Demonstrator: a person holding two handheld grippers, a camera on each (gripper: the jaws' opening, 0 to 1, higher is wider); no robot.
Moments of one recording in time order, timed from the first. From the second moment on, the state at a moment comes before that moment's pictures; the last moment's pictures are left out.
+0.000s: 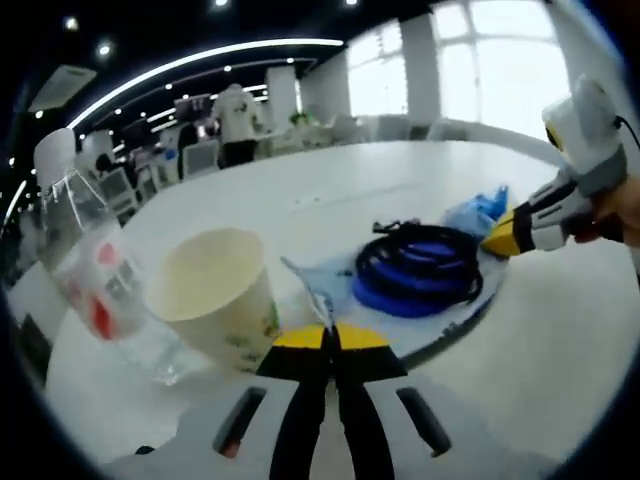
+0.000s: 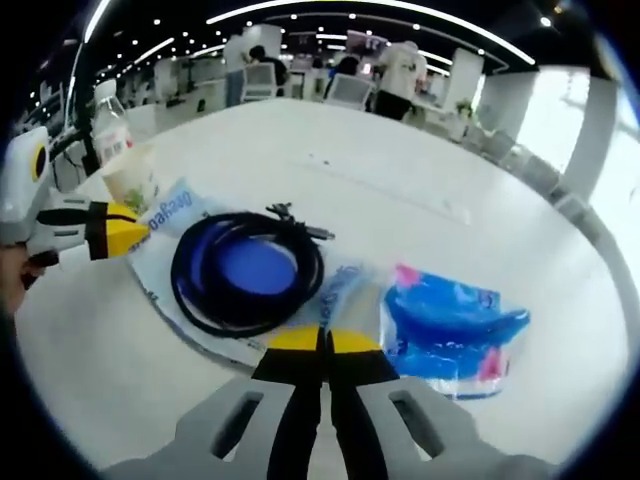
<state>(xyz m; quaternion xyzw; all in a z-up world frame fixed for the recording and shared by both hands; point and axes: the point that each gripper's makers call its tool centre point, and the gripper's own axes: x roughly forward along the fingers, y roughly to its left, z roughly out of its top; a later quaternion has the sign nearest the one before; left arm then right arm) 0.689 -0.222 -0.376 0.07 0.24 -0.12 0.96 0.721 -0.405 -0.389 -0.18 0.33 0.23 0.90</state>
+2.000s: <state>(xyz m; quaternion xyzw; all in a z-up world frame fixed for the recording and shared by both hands) 0.594 -0.227 -0.279 0.03 0.21 -0.20 0.96 0.690 -0.326 -0.324 -0.17 0.23 0.38 0.88</state>
